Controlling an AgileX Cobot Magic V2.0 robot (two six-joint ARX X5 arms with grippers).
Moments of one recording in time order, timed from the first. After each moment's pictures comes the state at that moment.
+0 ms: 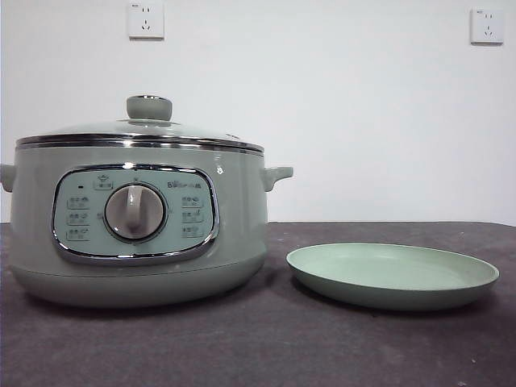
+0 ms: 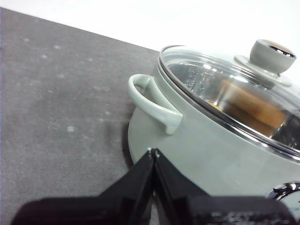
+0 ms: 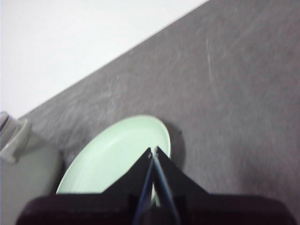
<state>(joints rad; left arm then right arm) 0.01 0.00 0.02 -0.18 0.23 -0.33 0.05 0.04 0.03 -0.20 -0.13 0.50</state>
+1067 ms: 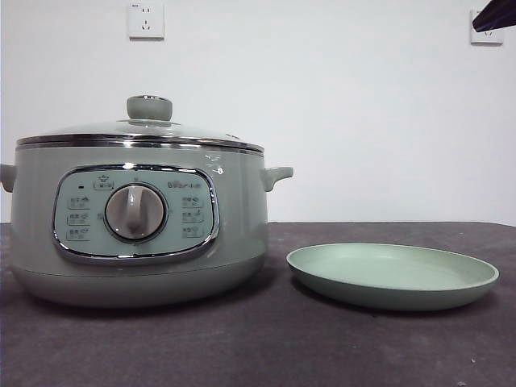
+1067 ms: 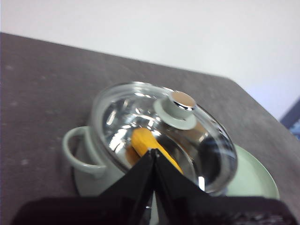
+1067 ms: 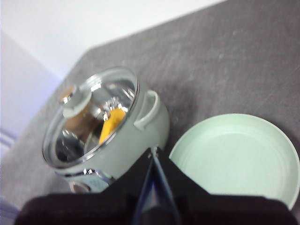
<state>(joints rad) 0.01 0.30 0.57 -0.53 0.40 -0.28 0.05 0.73 0.70 -0.38 -0.63 0.26</state>
